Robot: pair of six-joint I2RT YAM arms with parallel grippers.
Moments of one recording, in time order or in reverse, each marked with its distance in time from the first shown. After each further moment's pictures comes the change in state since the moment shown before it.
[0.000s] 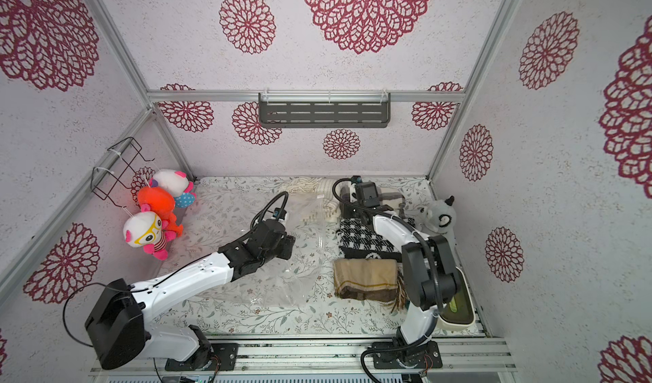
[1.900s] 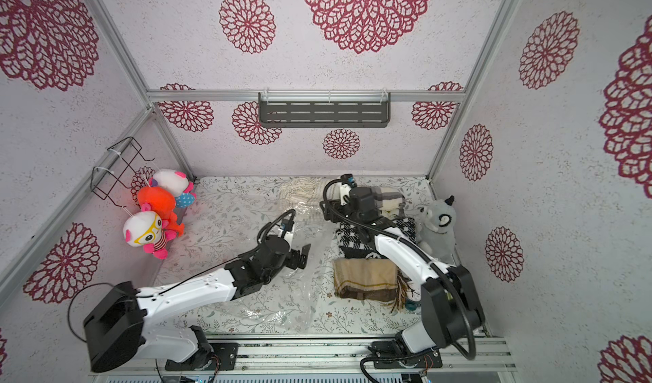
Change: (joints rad) left arm -0.103 -0.153 -0.183 0.385 -0.272 0.140; right arm 0.081 -0.296 -0.195 0.154 0.023 0.048
